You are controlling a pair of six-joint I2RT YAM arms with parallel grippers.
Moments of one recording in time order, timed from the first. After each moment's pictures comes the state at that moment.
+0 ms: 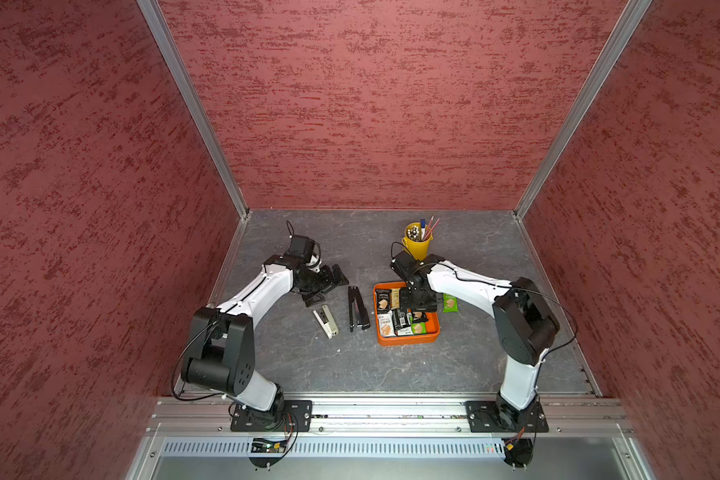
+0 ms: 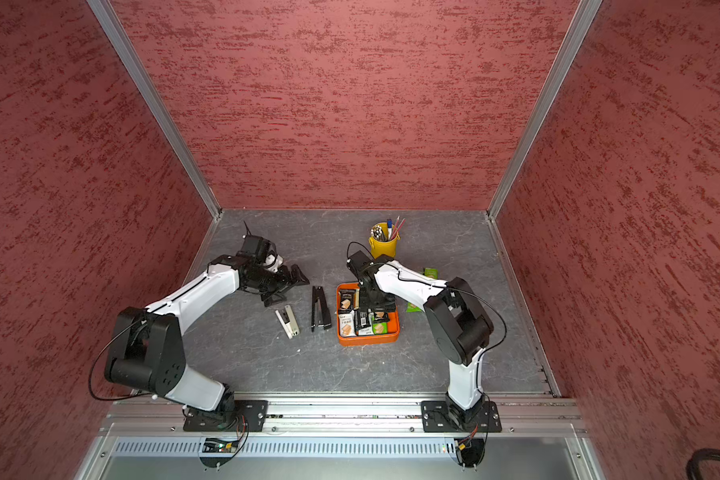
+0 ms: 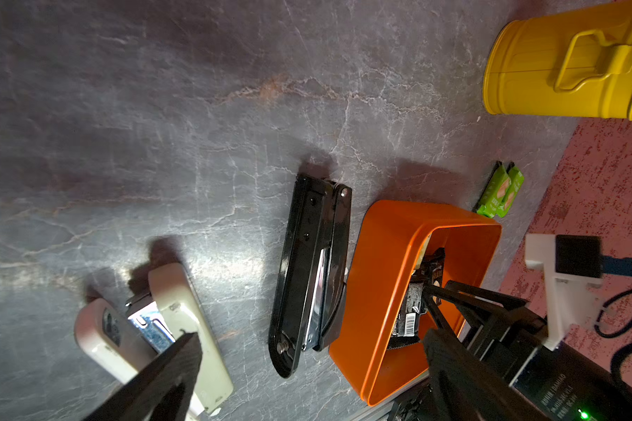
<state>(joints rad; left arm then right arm) -0.21 1.54 1.06 -0.70 0.46 -0.66 0.66 1.89 1.35 -0.96 0.06 0.69</state>
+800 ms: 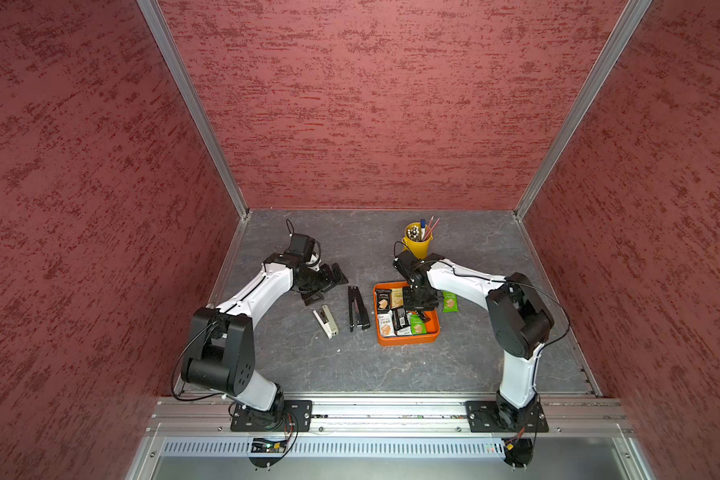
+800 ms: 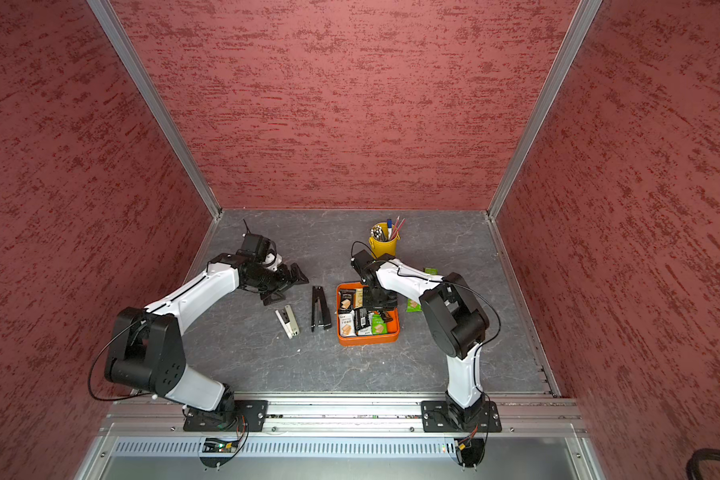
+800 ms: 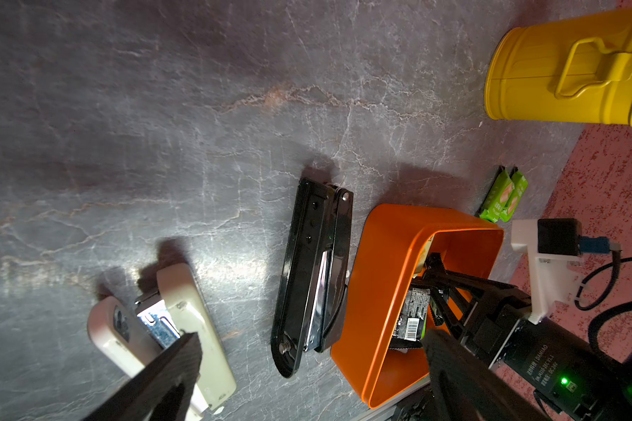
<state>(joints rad) -0.21 1.54 1.08 -0.72 0.44 -0.66 0.62 1.93 1.35 -0.93 0.06 0.65</state>
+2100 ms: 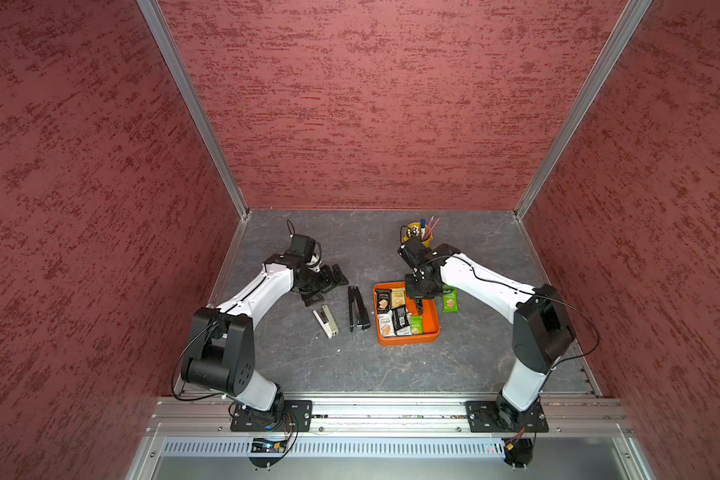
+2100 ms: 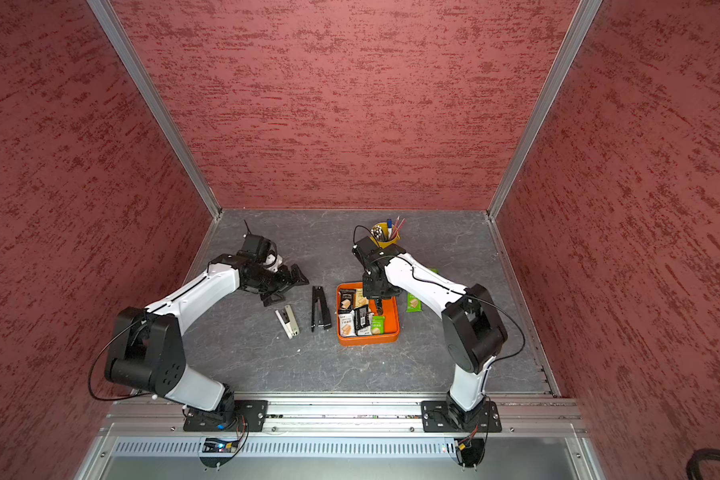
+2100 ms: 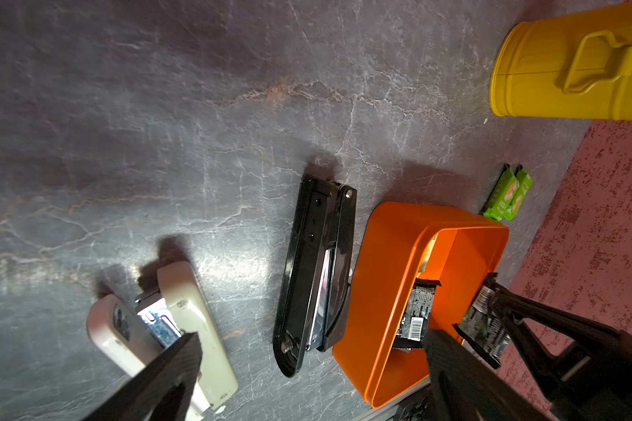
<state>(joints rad) -0.22 1.54 1.07 -0.72 0.44 -0.65 0.62 1.77 1.43 -1.01 0.08 0.62</state>
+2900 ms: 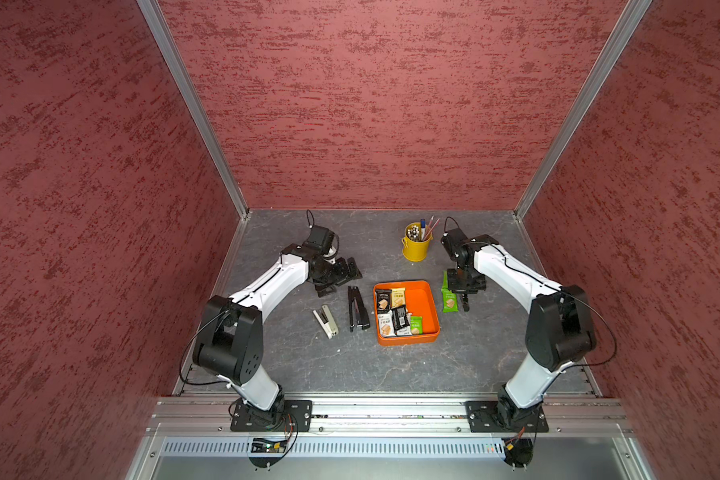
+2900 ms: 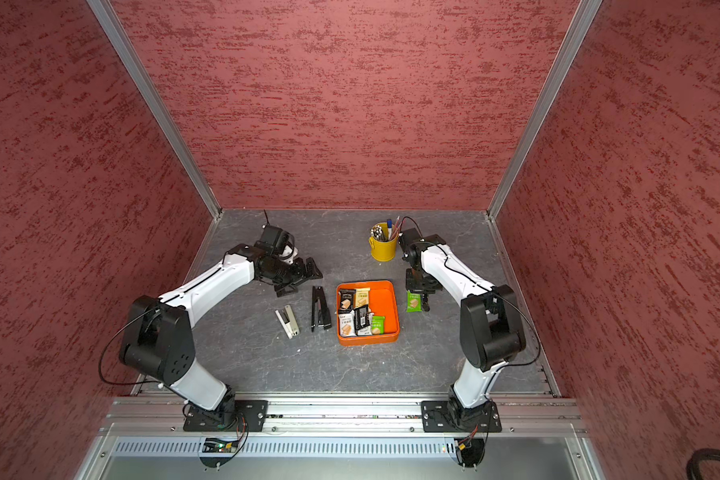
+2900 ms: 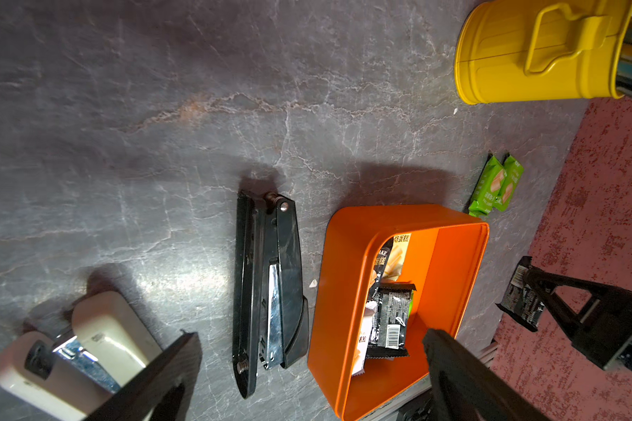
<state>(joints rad) -0.33 1.62 1.22 -0.74 0.37 -0.69 0.30 1.75 1.36 -1.12 0.25 0.42</state>
